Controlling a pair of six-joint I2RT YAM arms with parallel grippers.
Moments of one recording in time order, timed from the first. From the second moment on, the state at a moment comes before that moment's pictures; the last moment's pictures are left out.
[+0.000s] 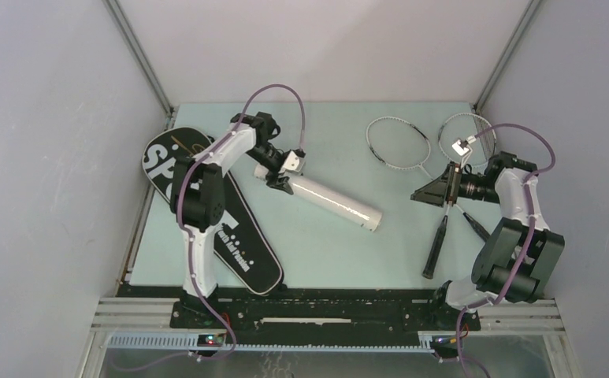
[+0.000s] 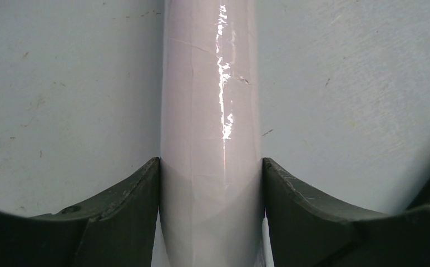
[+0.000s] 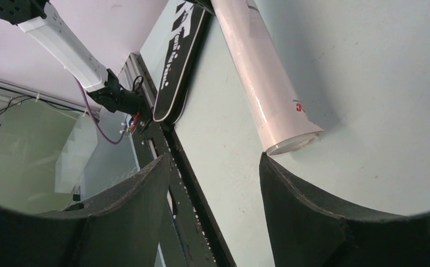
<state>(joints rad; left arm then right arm) -0.32 2.11 1.77 -1.22 0.87 1.74 -0.40 1.48 1.14 -1.27 -1.35 -0.85</state>
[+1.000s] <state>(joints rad) -0.32 2.19 1.84 -1.22 0.75 1.96 -0.25 1.44 1.02 -0.90 -1.15 -0.53</state>
